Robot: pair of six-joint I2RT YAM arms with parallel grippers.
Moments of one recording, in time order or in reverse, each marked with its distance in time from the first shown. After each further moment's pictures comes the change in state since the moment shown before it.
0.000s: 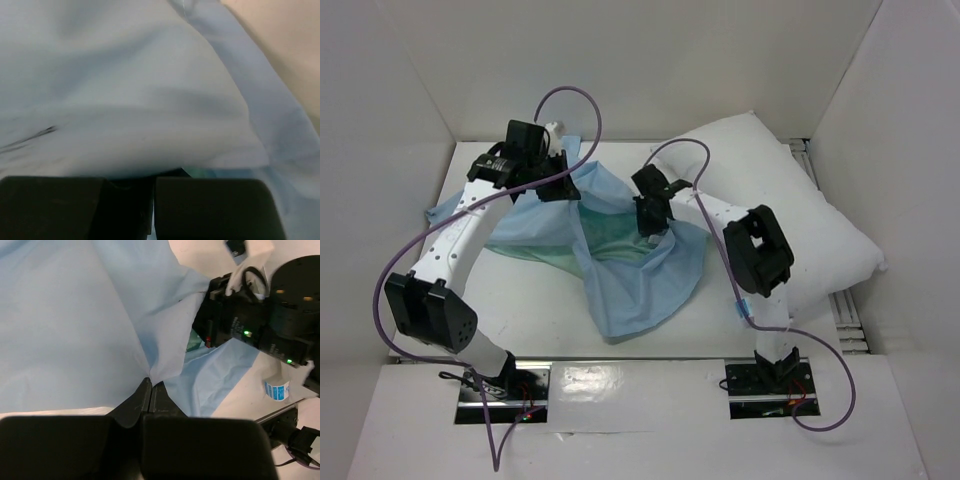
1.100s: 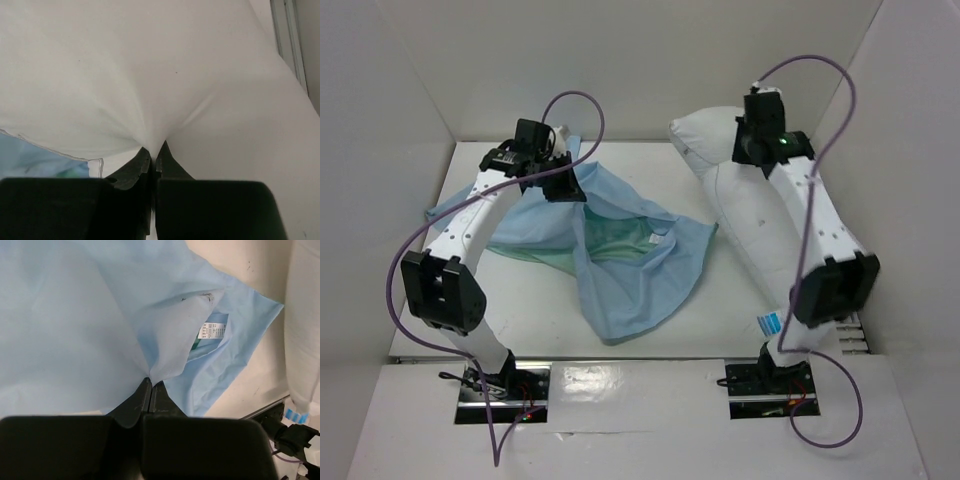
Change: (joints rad) left arm 0.028 0.113 0.026 0.005 0.080 -0.031; right arm -0.381 -0.335 0.245 -0.215 0.293 -0.240
